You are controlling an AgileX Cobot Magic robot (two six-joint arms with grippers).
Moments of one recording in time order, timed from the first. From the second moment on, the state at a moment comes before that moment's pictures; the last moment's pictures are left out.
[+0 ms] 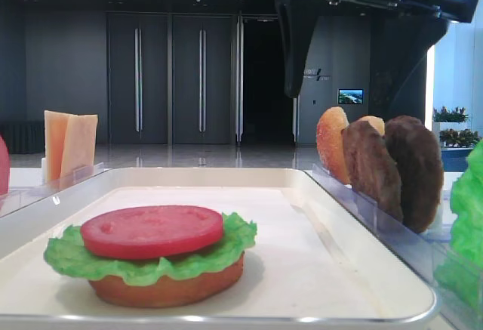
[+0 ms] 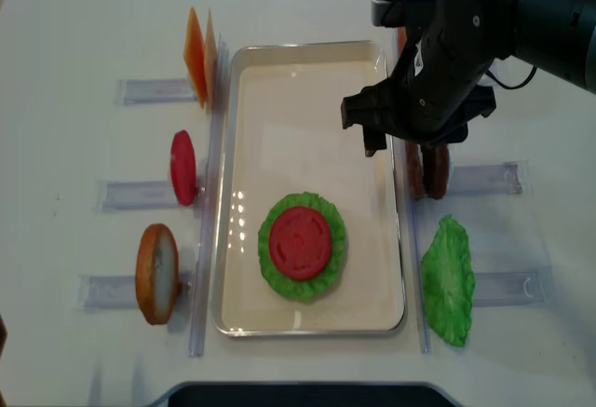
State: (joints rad) left arm 0.07 -0.02 -0.47 0.08 1.11 -0.04; right arm 0.64 1.67 -1.24 0.04 0.95 0.46
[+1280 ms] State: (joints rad) left arm 0.07 -0.02 -0.47 0.08 1.11 -0.04; right arm 0.61 1.72 -1.24 0.01 0.95 0.45
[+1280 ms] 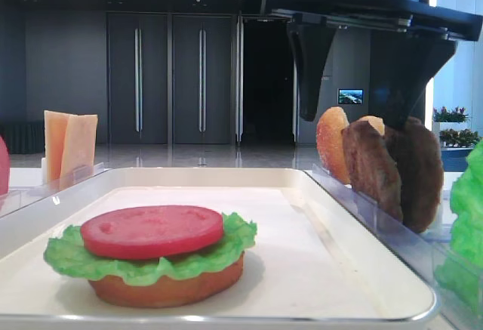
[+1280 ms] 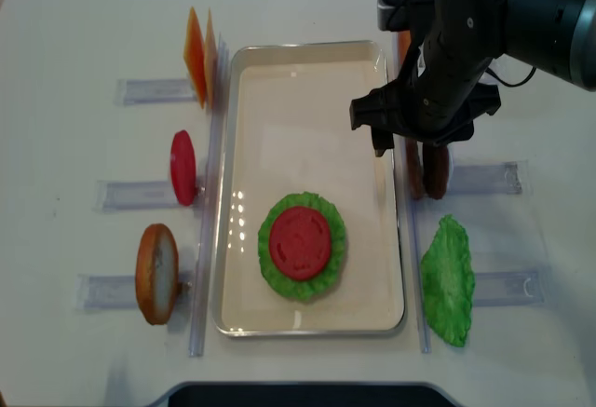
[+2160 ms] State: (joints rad) left arm 0.07 -0.02 -0.47 0.08 1.11 -0.04; right arm 0.60 1.80 -1.24 -0.02 0.93 0.45
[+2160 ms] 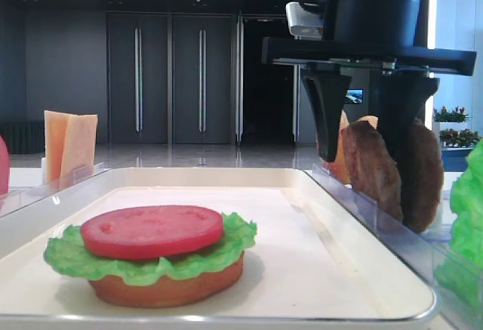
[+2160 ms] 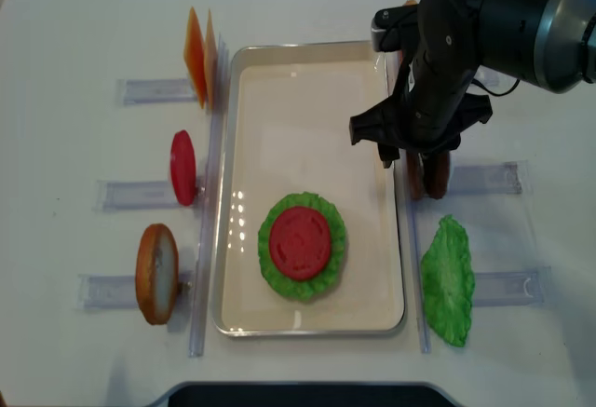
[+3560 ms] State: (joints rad) left arm 0.07 -0.02 -0.47 0.08 1.11 -0.04; right arm 0.60 1.55 -1.24 -0.02 1.02 0.41
